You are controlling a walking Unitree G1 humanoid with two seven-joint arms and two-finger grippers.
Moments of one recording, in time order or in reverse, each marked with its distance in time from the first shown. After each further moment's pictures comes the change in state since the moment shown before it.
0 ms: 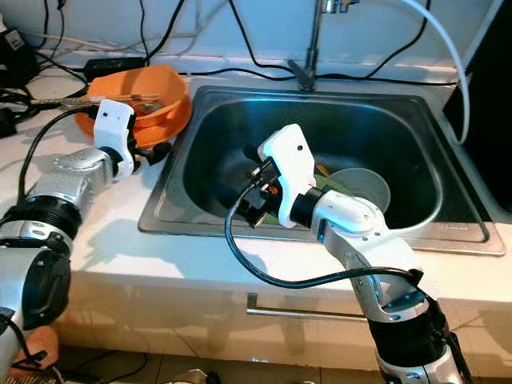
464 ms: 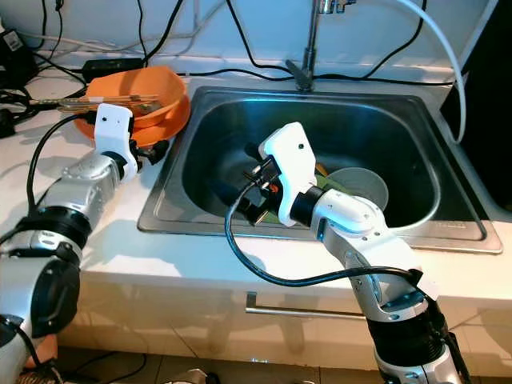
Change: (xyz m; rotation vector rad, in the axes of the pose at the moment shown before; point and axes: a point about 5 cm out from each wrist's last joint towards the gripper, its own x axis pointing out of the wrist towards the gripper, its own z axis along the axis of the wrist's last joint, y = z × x) left arm 0.004 -0.008 -0.004 -0.049 -0.065 0.082; right arm 0.001 0.000 0.001 -0.001 -0.011 -0.006
